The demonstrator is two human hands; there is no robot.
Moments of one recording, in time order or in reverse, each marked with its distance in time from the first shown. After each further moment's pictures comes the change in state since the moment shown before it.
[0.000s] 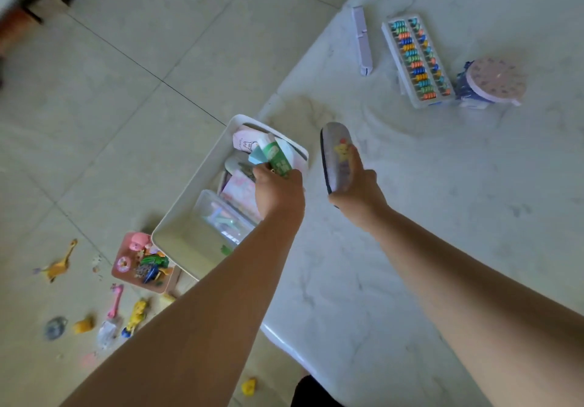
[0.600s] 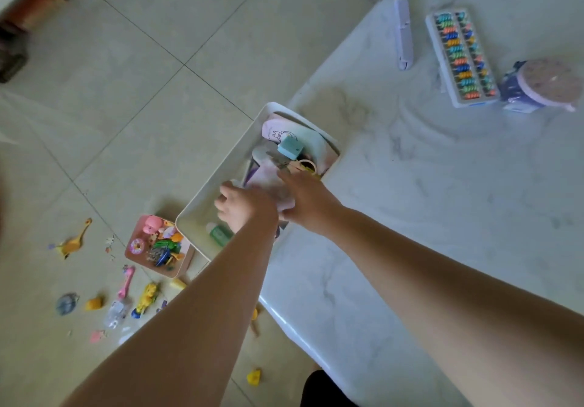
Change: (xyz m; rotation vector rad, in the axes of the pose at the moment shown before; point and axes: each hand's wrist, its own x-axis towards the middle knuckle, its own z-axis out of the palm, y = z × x) left_hand 0.048 -0.059 -0.063 0.182 0.228 -0.307; right_hand -0.012 -0.059 0.102 -0.382 -0.319 -0.510
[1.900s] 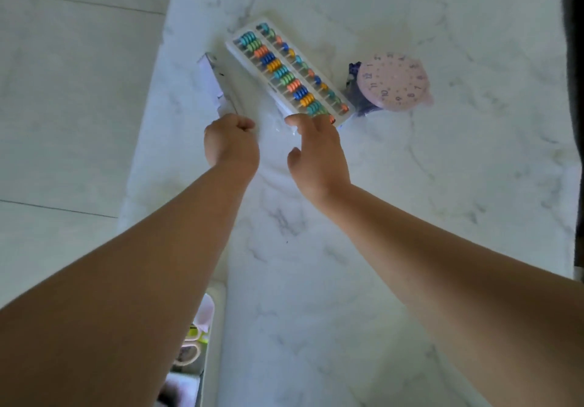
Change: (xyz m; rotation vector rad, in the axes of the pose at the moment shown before) left_hand -0.025 0.268 0.260 0.217 -0.497 0.845; right_hand 0.068 0.218 -0.177 0.138 0.844 0.544
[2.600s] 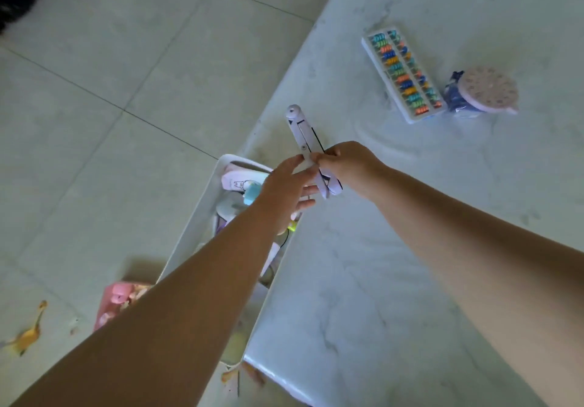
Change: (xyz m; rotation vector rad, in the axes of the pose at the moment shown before) left_hand -0.194 -0.107 -0.126 -0.789 -0.358 -0.353; right_hand -0.123 -0.105 -0.015 0.096 -0.720 0.064
